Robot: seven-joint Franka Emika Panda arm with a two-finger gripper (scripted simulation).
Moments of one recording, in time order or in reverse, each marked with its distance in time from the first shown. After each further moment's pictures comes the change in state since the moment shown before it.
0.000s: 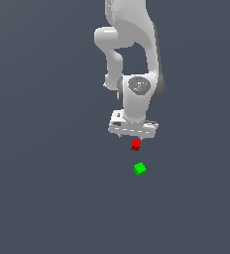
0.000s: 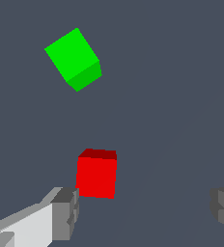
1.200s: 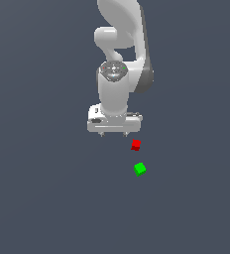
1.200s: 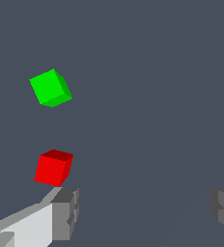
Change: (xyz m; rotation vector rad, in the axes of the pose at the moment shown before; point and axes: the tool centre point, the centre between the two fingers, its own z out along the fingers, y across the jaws) arm 0.037 0.071 -0.061 -0.004 -0.012 -0.169
